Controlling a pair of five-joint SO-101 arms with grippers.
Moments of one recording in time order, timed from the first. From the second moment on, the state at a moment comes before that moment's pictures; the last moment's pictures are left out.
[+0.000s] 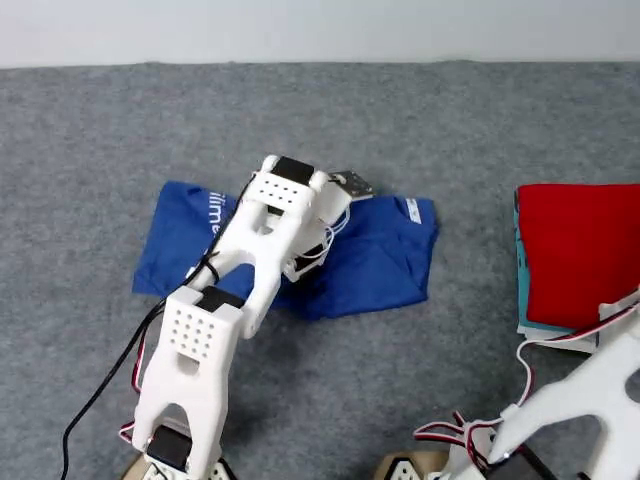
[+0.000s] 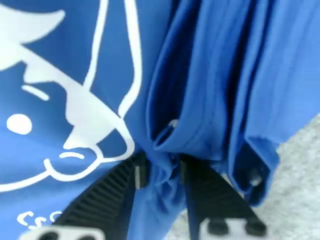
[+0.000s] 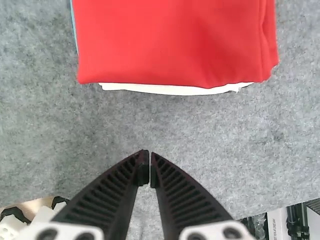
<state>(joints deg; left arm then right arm) 19.3 46.8 -28.8 99.1 -18.8 48.3 -25.6 11.8 94.9 40.3</state>
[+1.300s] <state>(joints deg) -8.0 48.5 -36.8 80.0 -6.6 48.3 -25.6 16.1 93.3 40.3</state>
